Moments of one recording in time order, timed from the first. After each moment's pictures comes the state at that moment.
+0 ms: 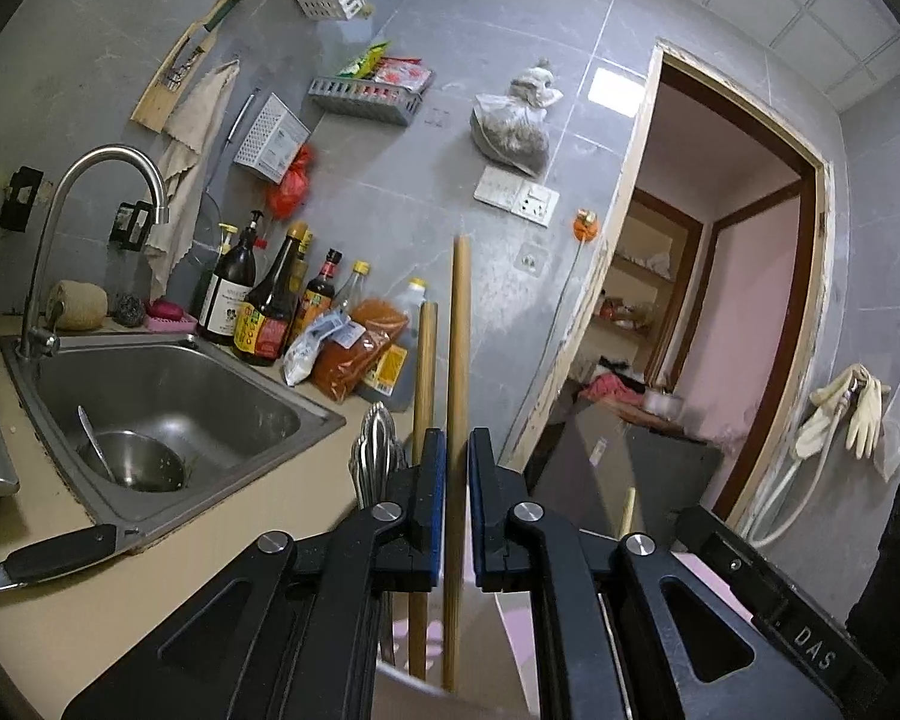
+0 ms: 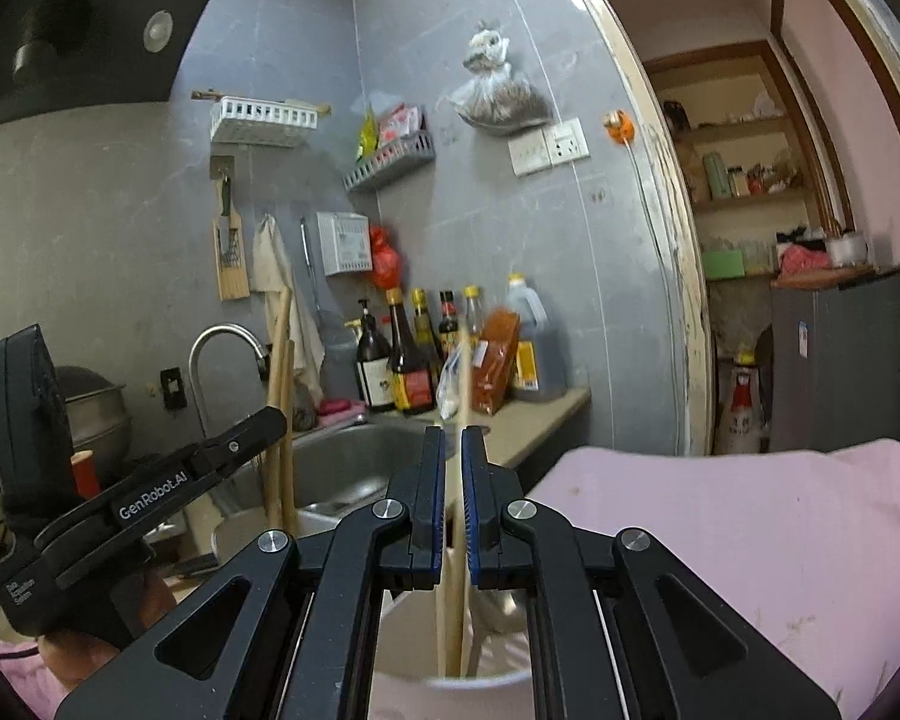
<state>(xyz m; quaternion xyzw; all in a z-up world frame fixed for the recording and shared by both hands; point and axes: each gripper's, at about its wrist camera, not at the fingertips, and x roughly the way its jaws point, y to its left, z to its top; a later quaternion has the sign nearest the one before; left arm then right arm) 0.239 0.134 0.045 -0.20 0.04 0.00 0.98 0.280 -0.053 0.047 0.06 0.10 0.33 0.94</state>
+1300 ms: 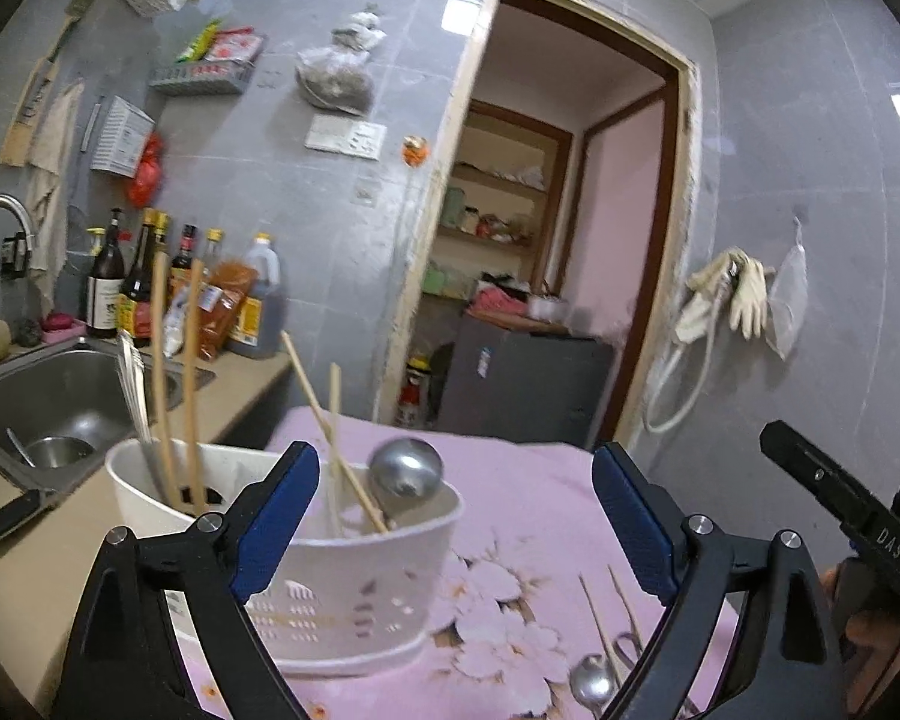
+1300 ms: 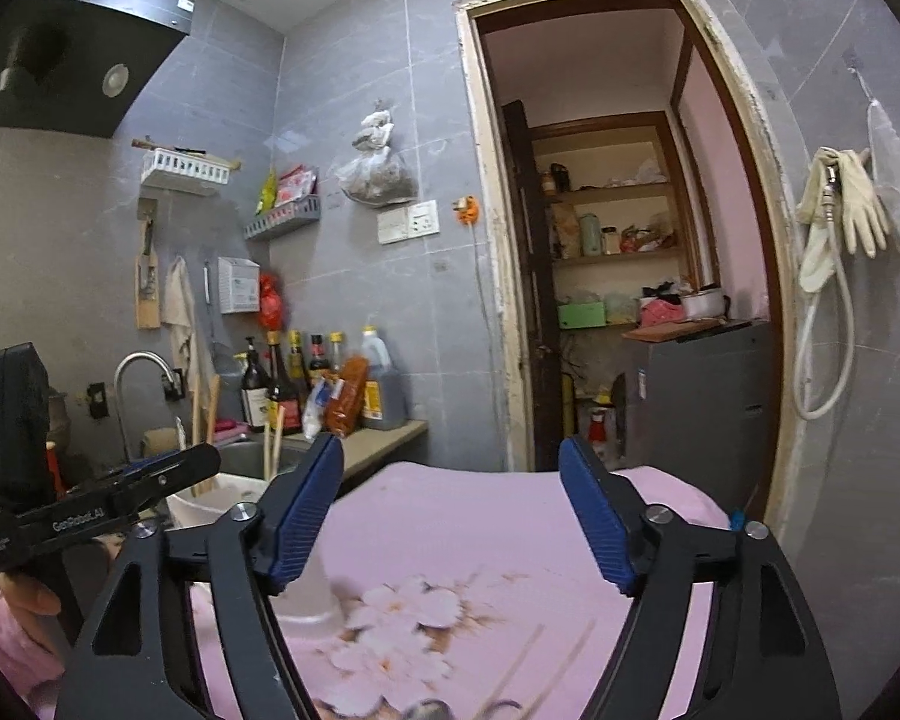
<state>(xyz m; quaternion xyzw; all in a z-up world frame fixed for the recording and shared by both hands) 0.193 0.017 0.062 -0.10 0.10 -0.15 0.98 0.177 -0.218 0.076 0.04 0.05 0.18 0.98</state>
